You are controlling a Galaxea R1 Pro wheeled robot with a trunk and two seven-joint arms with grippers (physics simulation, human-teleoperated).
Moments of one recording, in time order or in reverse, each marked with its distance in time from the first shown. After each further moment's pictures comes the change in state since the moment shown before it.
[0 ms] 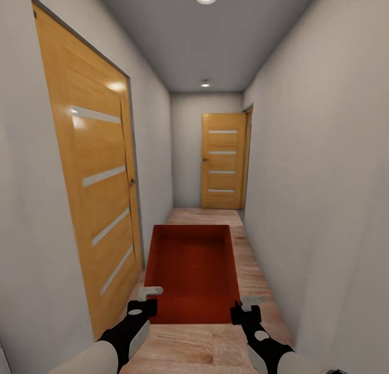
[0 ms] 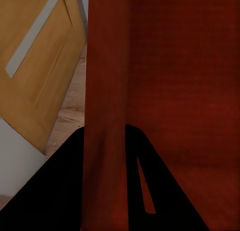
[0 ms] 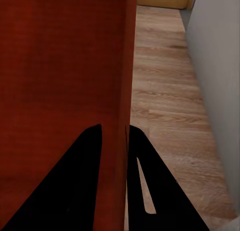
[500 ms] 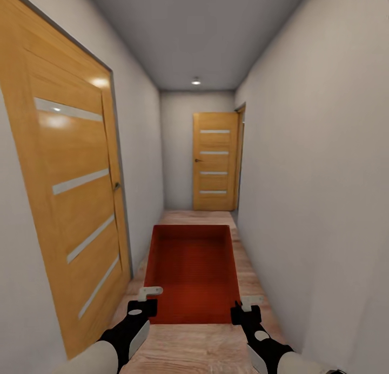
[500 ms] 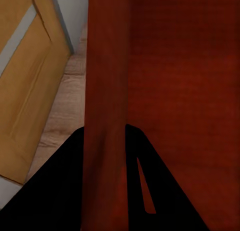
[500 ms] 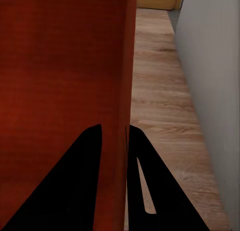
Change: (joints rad) left arm 0.000 0.000 -0.002 0.001 0.001 0.000 0.001; right arm 0.000 0.000 -0.002 0.001 0.003 0.000 0.000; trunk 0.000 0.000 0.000
